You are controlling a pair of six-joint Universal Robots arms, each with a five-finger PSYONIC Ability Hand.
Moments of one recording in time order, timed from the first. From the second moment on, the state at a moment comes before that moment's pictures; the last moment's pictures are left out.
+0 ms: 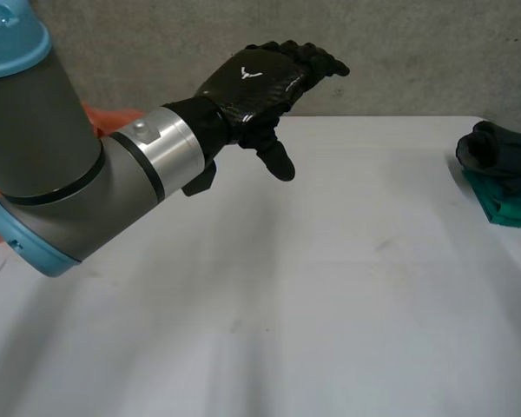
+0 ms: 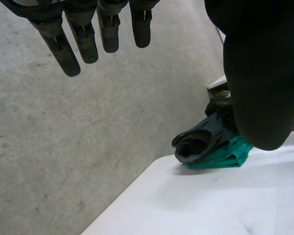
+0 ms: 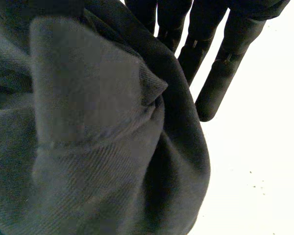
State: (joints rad) left arm 4.13 -1.95 -1.09 3.11 -1.11 3.24; right arm 1.19 -0.53 0.96 -0.71 1.01 3.03; left_hand 0.21 0.21 0.22 0.21 0.05; right_hand 1.09 1.18 1.18 1.20 0.99
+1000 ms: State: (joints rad) left arm 4.54 -2.04 -1.00 3.19 -1.45 3.57; right arm 1.71 -1.27 1.63 -0.46 1.28 2.46; left_hand 0.21 0.23 0.22 0.23 0.05; right_hand 0.23 0.22 0.21 0.21 0.04
